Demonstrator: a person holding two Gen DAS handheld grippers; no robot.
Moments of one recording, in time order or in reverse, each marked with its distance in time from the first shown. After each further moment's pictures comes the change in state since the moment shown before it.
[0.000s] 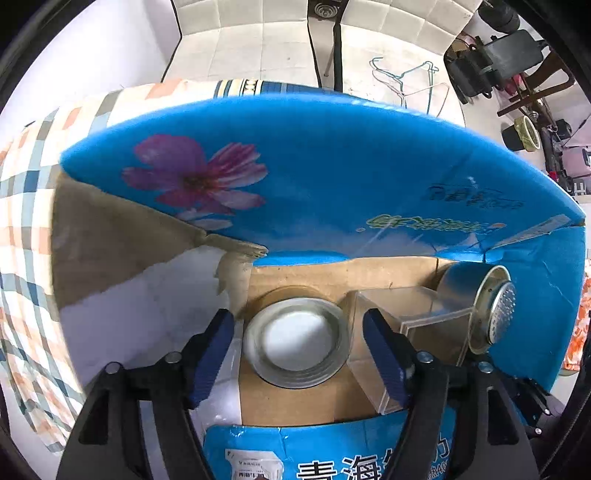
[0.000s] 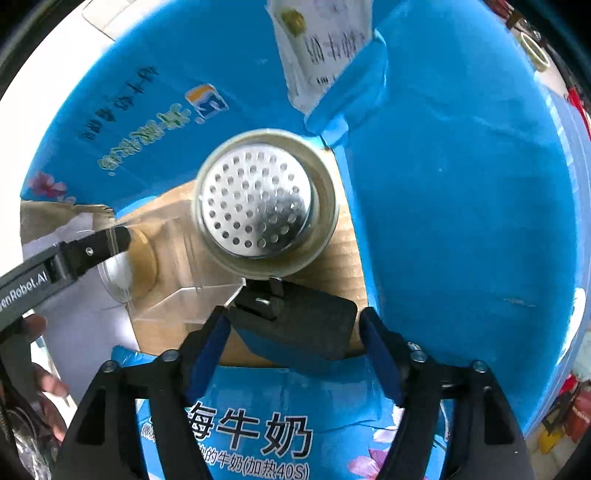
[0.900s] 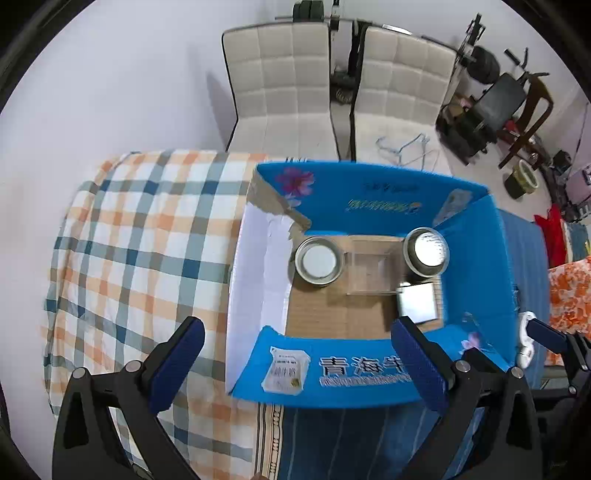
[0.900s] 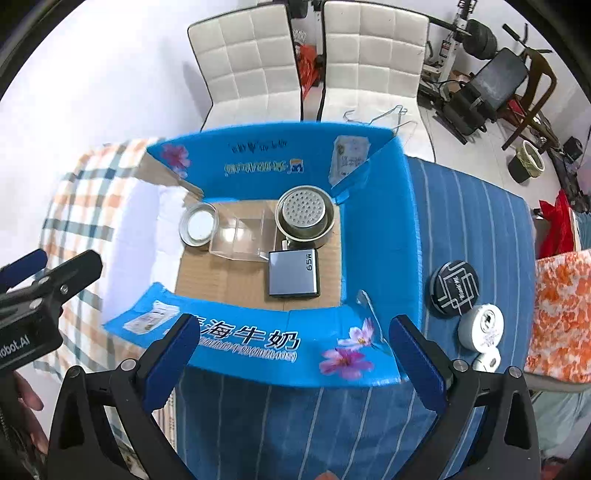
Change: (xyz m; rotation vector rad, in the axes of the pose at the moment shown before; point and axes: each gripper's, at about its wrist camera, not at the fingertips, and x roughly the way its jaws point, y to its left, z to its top) left arm -0.137 -0.001 -0.148 -0.026 -0.379 0.132; right arm -0.145 0.027 -0.133 -0.251 -0.346 -0.045
